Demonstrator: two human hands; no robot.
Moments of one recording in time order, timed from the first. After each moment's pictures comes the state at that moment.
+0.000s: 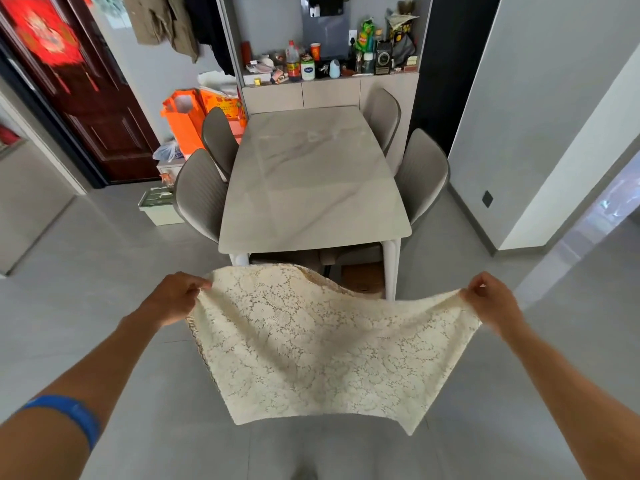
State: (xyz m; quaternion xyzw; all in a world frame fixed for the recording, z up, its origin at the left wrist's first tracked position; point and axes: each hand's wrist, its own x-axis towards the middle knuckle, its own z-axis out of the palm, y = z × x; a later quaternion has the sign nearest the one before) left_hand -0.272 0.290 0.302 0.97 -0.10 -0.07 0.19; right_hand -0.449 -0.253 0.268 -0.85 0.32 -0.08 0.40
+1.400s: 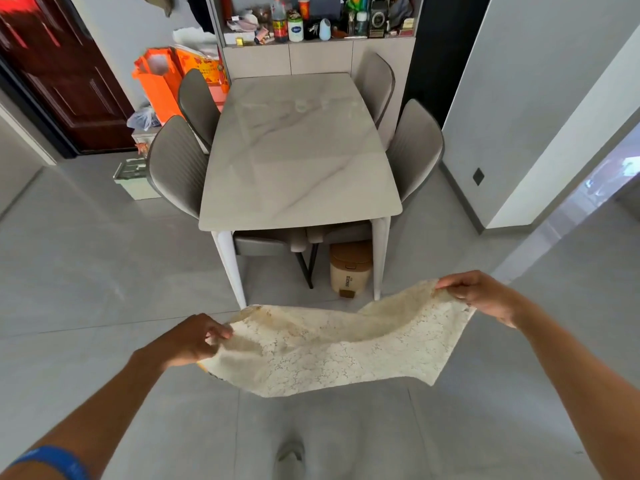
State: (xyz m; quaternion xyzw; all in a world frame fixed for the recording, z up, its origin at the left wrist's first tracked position) left_hand -0.334 0.260 0.224 0.91 -0.18 -0.33 0.18; right_hand -0.443 -0.272 0.266 -0.85 0.20 0.18 0.46
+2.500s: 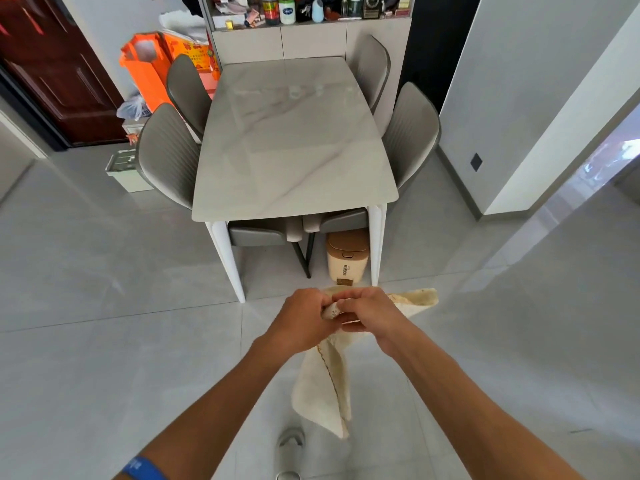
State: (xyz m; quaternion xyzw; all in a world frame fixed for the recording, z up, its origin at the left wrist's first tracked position) left_hand -0.402 0.060 0.268 0.92 -0.22 -0.18 0.26; right_hand -0.442 -0.085 0.263 -0.68 0.28 0.18 0.66
